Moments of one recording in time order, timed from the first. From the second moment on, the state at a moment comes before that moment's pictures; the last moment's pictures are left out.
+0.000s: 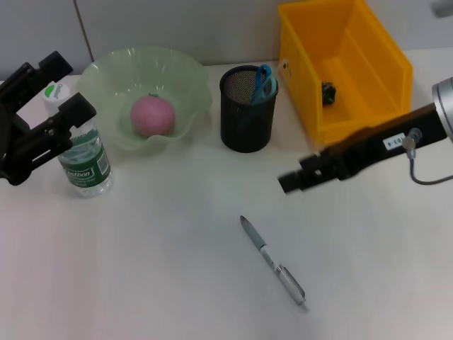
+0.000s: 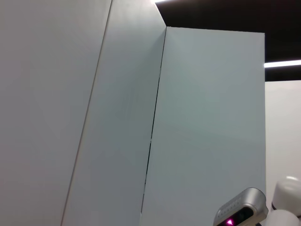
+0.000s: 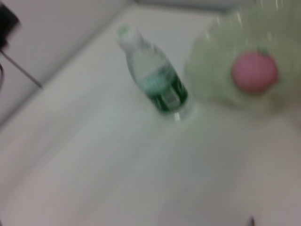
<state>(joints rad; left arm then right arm) -0.40 -2.06 0.69 0.53 1.40 1.93 -1.18 0.49 2.03 -1.14 -1.48 -2.12 -1.73 2.60</state>
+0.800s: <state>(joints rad) -0.39 -2.07 0.68 0.53 1.39 1.90 -1.16 0.92 2.07 -1.29 -1.07 -2.58 -1.86 2.72</state>
